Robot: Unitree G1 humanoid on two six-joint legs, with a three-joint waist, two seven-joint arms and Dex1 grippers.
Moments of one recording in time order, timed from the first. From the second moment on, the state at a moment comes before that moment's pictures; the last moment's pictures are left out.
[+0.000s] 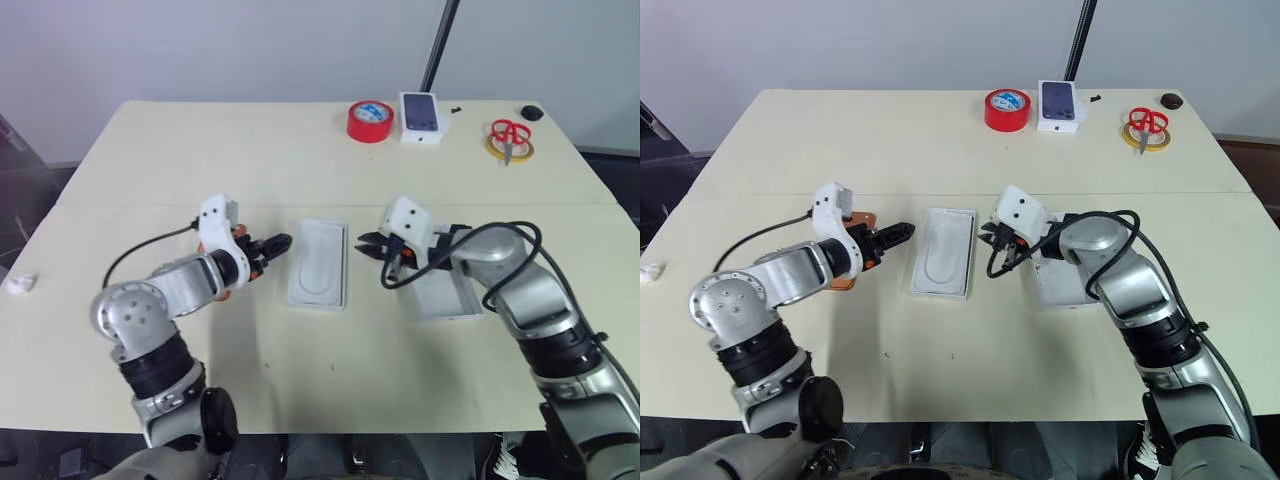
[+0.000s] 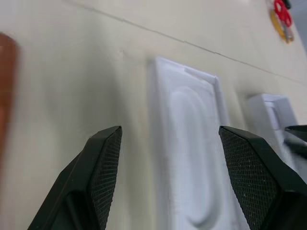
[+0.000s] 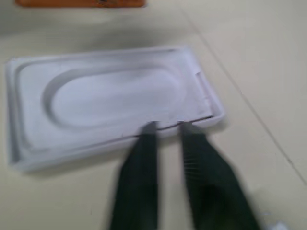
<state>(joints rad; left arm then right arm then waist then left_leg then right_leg) -0.56 0.13 0.51 -0.42 -0.88 1.60 0.16 -0.59 -0.60 0.24 -0.19 0.13 0.62 0.84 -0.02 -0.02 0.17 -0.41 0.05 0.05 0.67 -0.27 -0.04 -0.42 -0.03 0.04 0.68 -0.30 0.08</state>
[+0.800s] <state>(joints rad) 0.16 0.74 0.29 -0.66 -0.62 0.71 -0.69 -0.77 -0.23 0.45 0.22 -0.15 0.61 0.51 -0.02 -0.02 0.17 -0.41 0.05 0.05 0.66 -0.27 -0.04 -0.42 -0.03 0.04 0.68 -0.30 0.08</state>
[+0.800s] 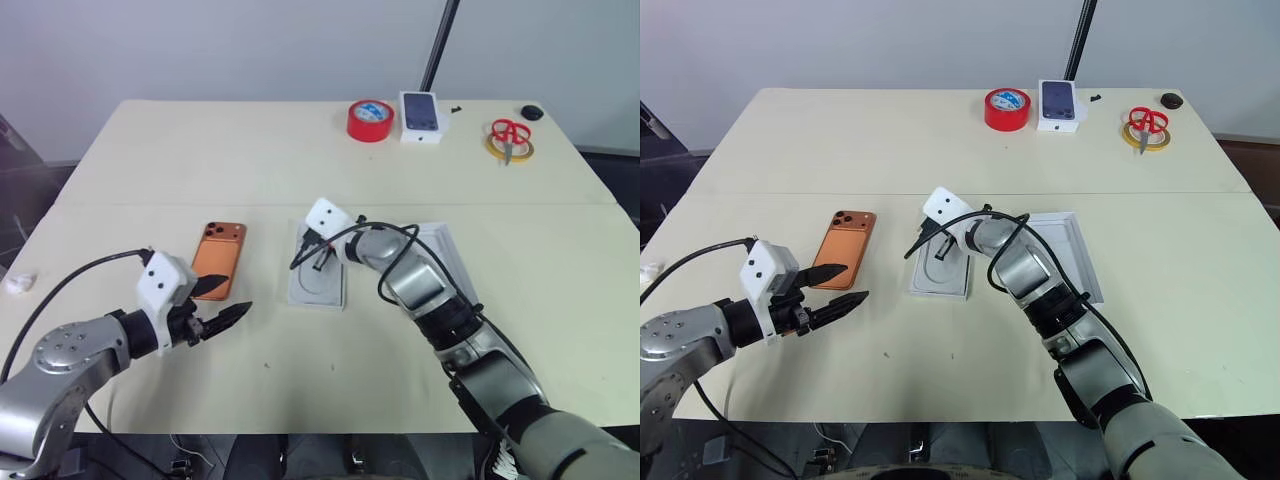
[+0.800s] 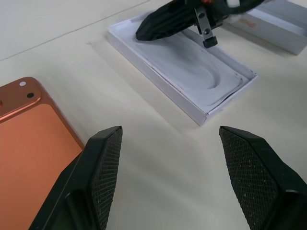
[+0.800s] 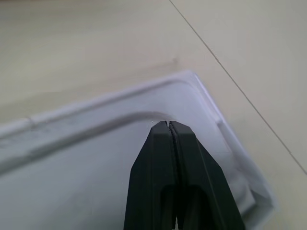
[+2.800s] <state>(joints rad) -0.35 0.58 0.41 -0.20 -0.73 1.37 -0.27 -0.88 0.00 0.62 0.32 -0.22 0.66 0.66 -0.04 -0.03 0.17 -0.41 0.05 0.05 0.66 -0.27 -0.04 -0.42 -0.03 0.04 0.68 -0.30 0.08</state>
